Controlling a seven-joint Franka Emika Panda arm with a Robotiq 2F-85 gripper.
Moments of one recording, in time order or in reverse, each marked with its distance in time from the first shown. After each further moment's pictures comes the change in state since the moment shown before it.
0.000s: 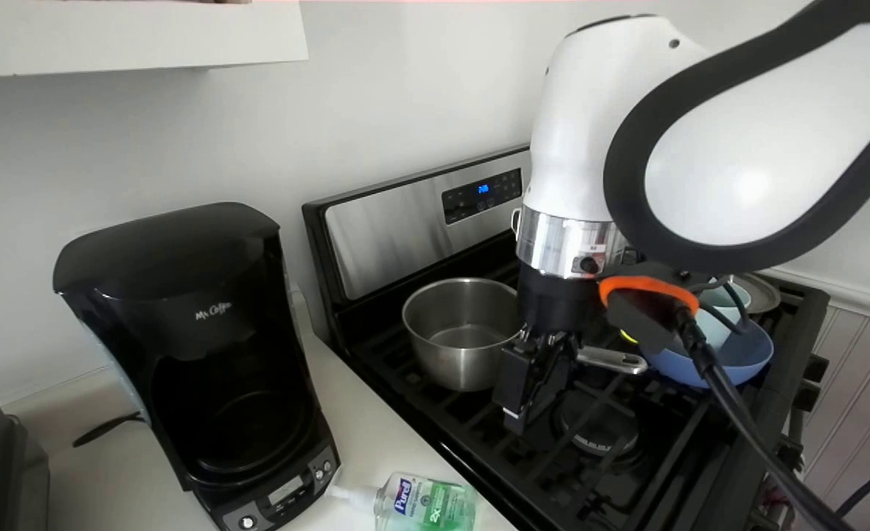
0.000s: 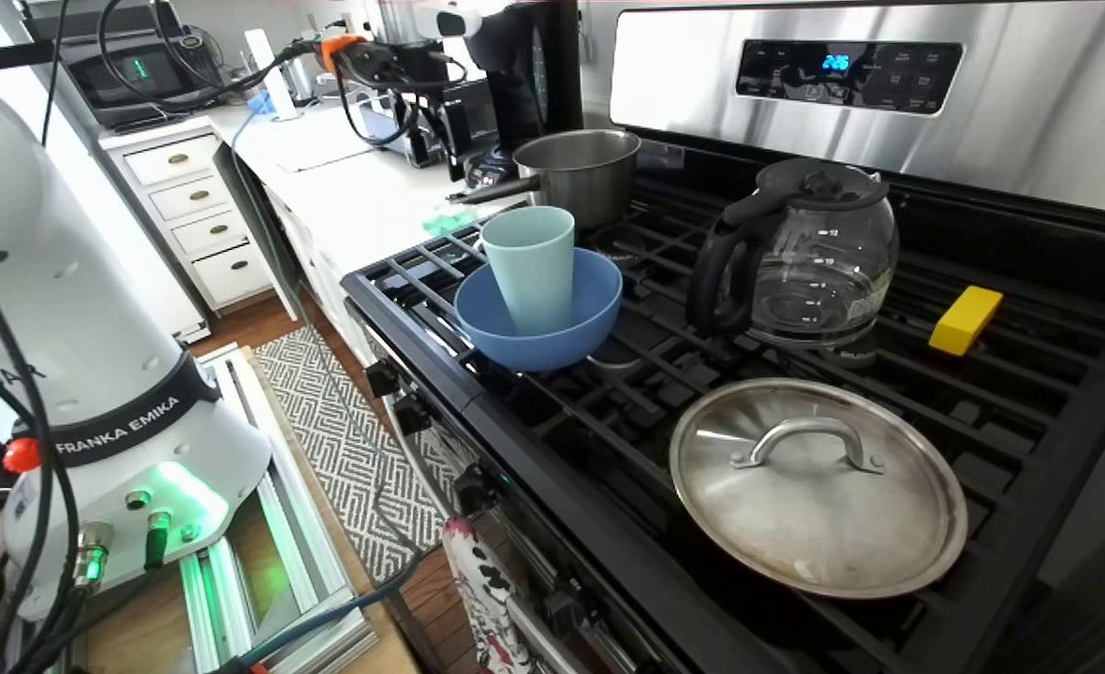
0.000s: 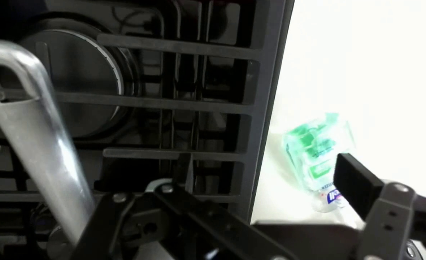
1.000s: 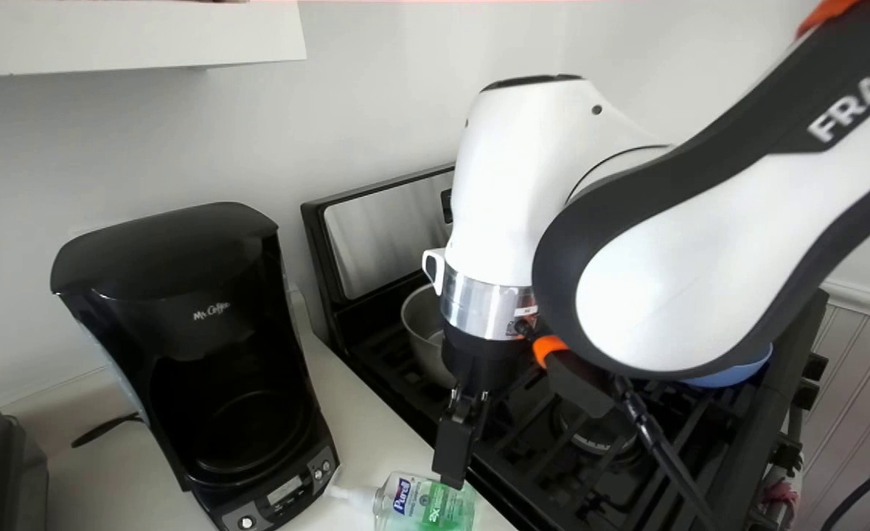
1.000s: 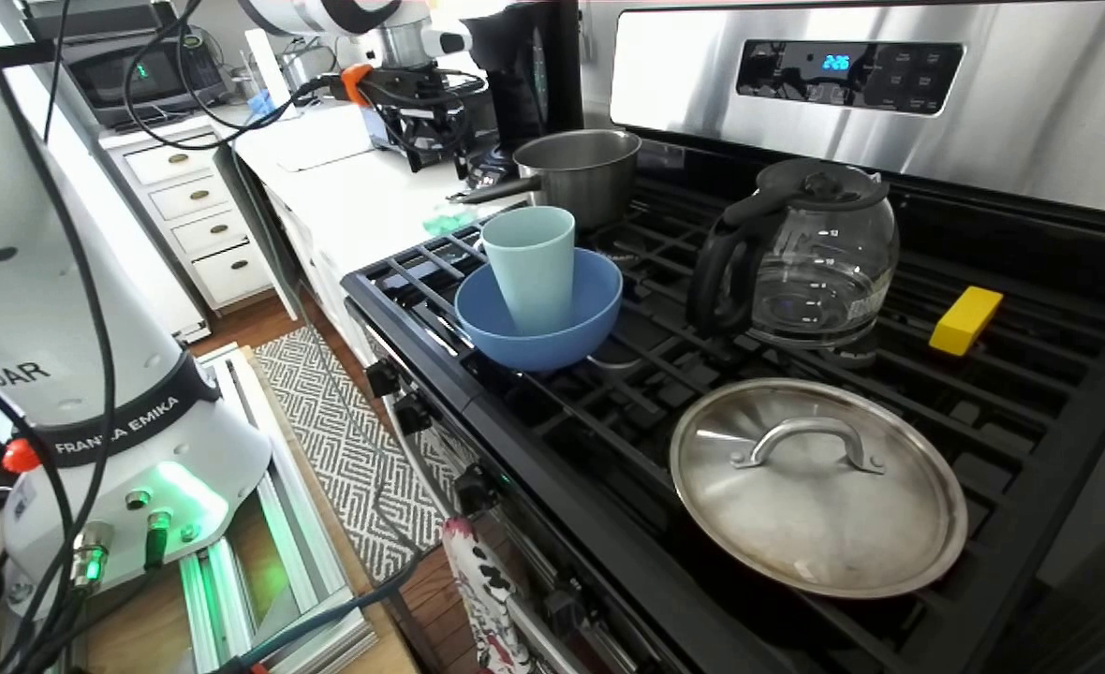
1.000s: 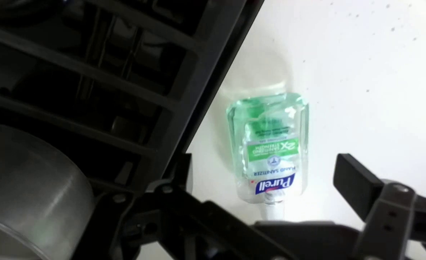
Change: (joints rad) arm 0.047 0.200 0.077 0.126 -0.104 0.148 -0.156
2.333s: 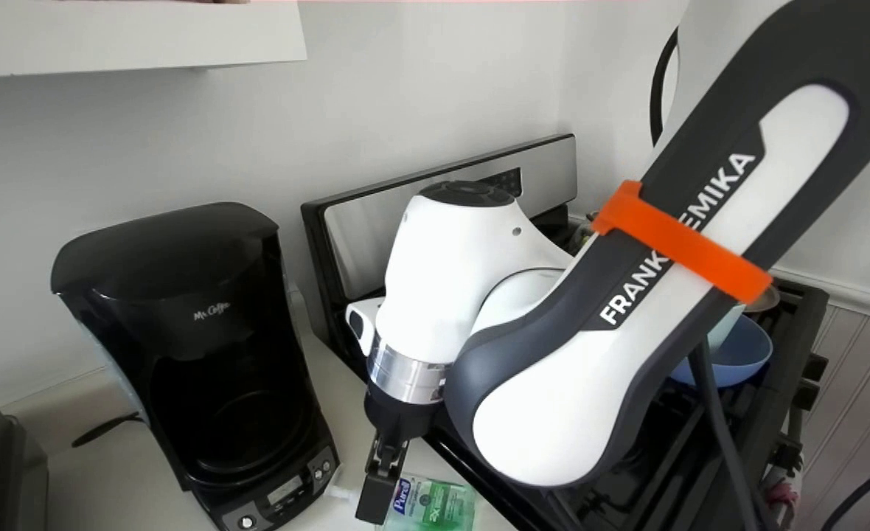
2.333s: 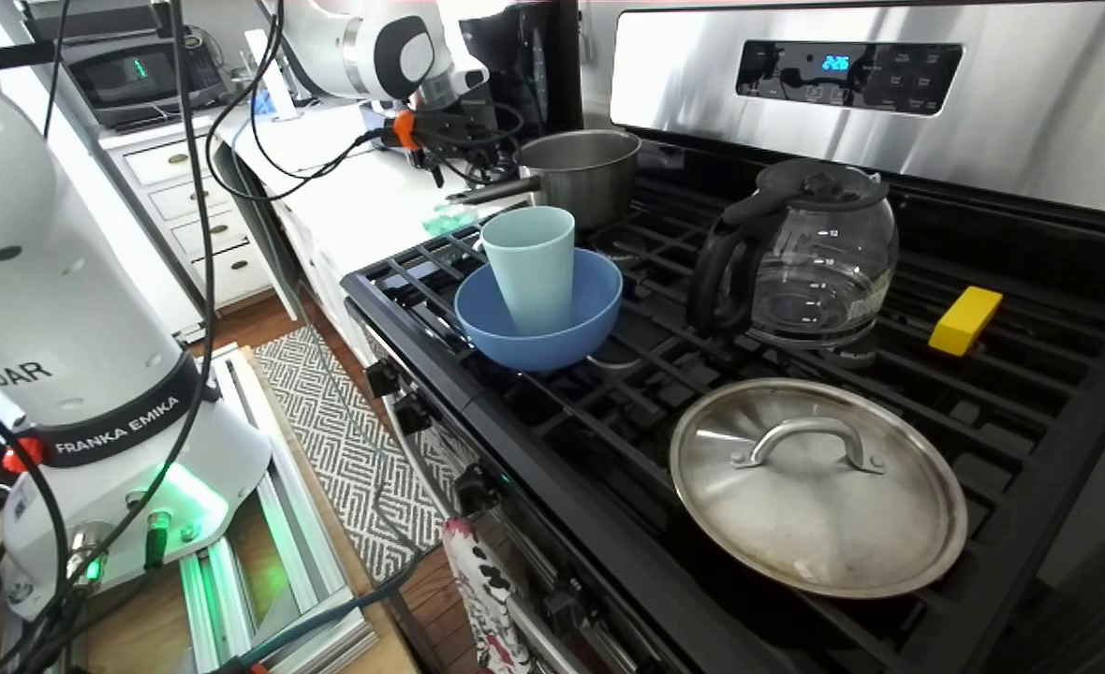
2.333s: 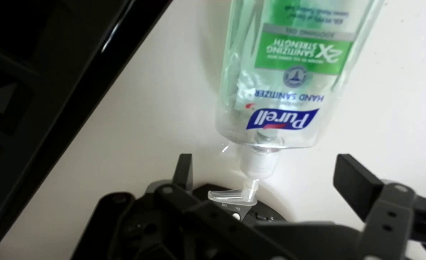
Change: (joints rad) arm 0.017 0.311 0.021 0.179 -0.103 0.295 -0.150
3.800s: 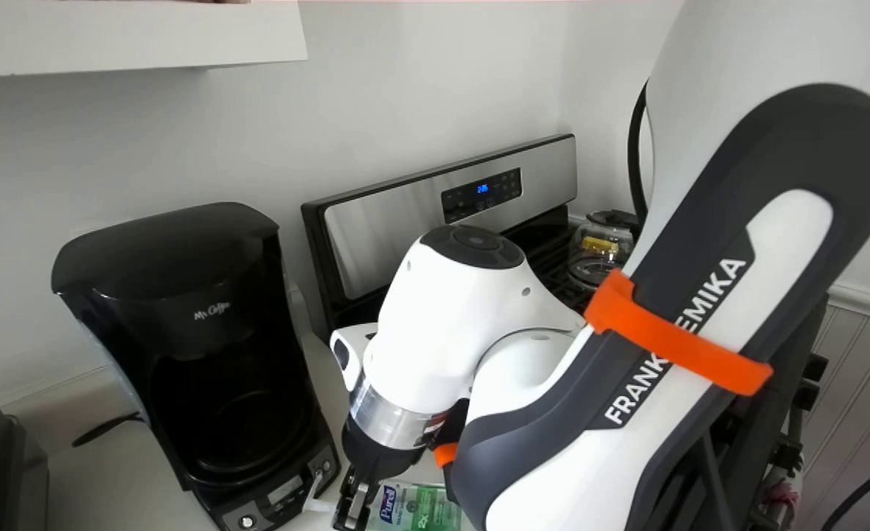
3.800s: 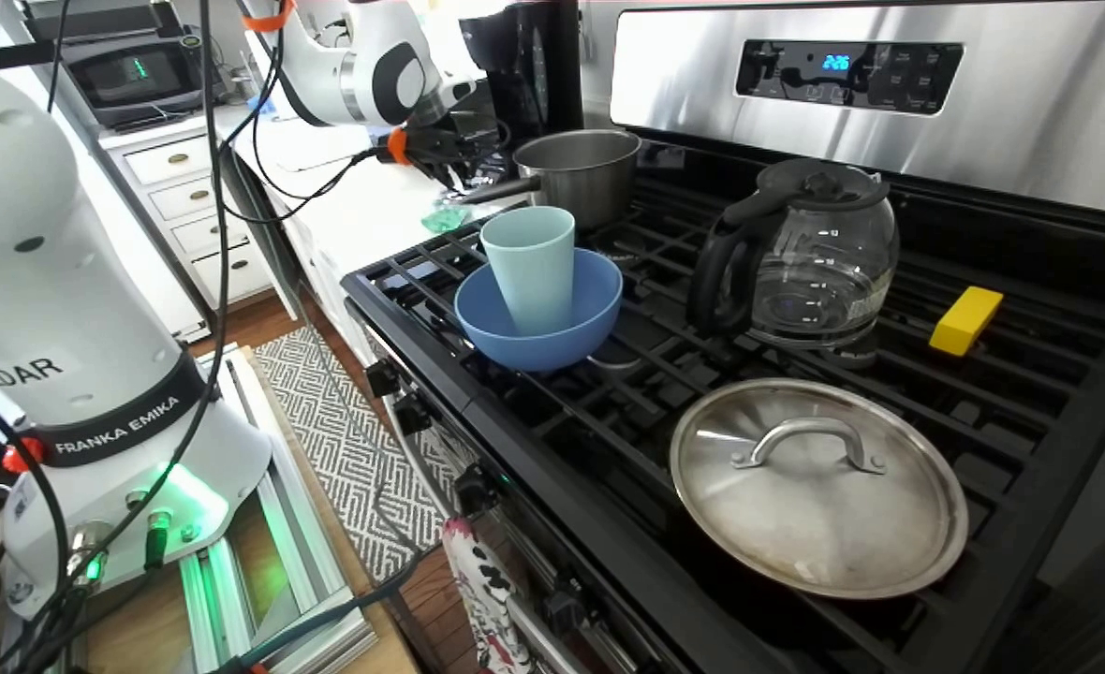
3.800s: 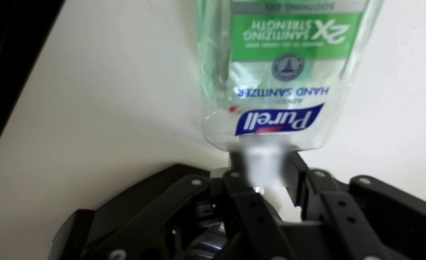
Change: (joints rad) arm 0.110 0.073 -0.064 0.010 -0.048 0.187 0.086
